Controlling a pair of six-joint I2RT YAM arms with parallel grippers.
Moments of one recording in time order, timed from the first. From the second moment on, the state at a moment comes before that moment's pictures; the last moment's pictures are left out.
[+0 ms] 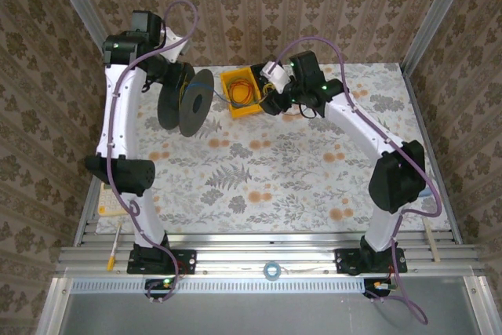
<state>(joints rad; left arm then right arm) -0.19 1.94 2.46 -1.51 0.15 0.25 0.42 1.79 1.65 -0.52 -0.29 -0.40</state>
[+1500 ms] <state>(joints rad) -0.24 1.90 2.46 -1.52 0.21 0.28 0.31 1.65 1.39 -0.12 -0.26 -0.46</state>
